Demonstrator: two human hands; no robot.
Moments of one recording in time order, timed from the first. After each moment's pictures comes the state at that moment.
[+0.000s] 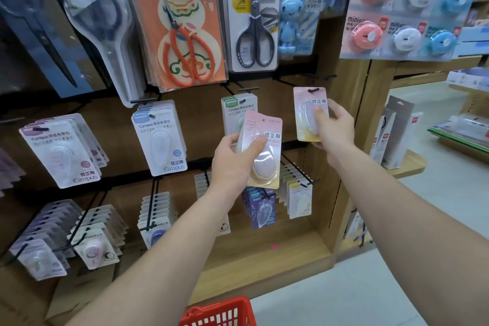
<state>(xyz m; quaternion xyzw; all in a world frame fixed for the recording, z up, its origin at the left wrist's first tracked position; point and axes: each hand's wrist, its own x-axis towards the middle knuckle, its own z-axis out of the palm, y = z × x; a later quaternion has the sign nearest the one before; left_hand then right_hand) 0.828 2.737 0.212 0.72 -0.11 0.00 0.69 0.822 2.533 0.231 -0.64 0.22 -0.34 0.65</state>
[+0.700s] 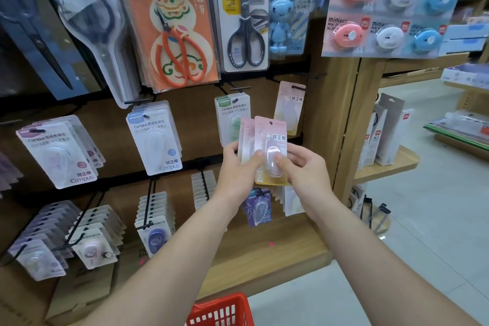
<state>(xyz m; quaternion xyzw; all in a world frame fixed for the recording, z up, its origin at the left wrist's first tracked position) 0.809 2.728 0.198 0.72 -0.14 -0.05 0.68 0.758 2.593 0.180 -0.68 0.08 -0.25 0.68</state>
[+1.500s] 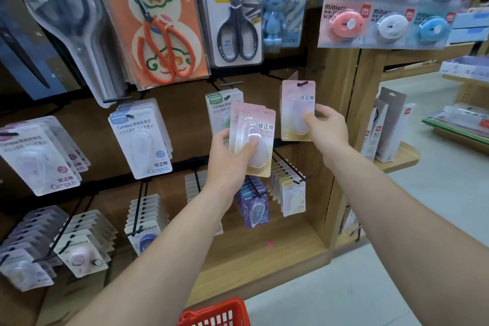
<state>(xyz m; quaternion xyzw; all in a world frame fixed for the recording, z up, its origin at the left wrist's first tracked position) 0.830 2.719 0.203 0.71 -0.14 0.01 0.69 0.817 2.520 0.220 -0.71 0.24 -0.33 0.57</state>
